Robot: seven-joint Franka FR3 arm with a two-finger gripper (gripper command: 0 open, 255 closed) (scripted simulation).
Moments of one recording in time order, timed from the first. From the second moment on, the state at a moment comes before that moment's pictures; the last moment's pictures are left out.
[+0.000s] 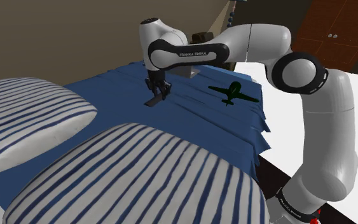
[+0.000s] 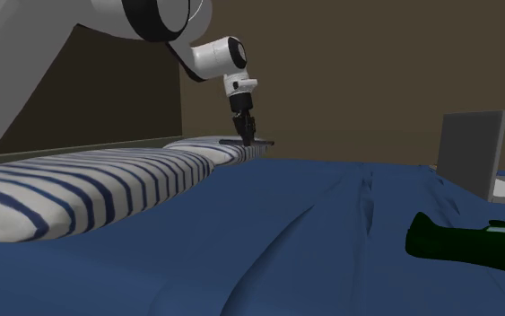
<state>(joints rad) 0.03 0.53 0.50 -1.28 -0.47 1.69 1.70</state>
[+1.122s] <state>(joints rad) -0.29 0.00 0.45 -1.96 -0.25 1.98 1.41</state>
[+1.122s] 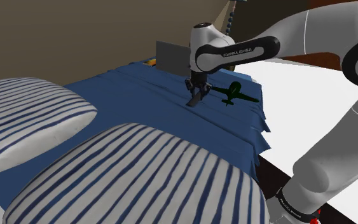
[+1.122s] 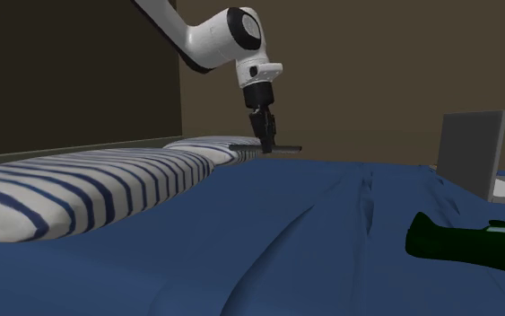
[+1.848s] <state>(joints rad) -0.39 -0.24 0.29 -2.22 -0.16 2.07 1.12</state>
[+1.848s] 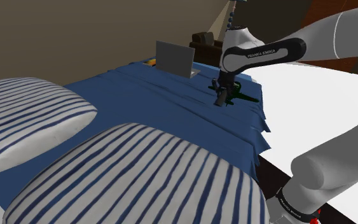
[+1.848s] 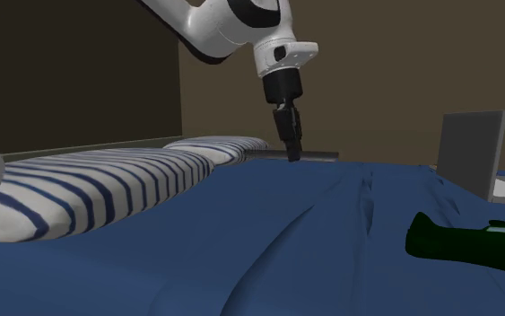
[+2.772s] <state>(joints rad) -0.50 -0.36 0.07 -2.40 -0.18 2.18 0.81</state>
